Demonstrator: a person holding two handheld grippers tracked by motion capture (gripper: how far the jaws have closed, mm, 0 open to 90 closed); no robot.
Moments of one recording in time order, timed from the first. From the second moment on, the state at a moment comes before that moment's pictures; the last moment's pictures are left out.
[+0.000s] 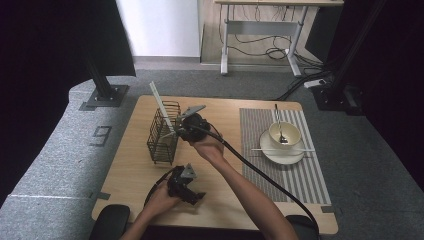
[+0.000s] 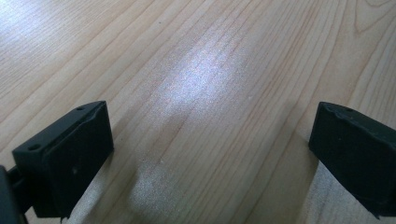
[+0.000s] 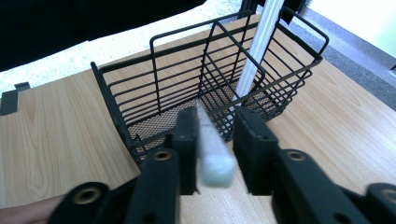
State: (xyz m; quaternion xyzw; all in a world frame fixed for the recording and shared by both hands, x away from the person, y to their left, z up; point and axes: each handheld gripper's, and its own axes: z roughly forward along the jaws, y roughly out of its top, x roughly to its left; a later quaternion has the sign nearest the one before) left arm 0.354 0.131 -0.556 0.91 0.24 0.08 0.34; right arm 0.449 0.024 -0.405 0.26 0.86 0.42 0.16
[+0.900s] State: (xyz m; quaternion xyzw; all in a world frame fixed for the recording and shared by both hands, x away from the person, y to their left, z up) left arm 0.354 0.131 -0.556 0.91 0.24 0.08 0.34; right arm 0.436 0.006 -0.375 0.24 0.86 0.42 0.16
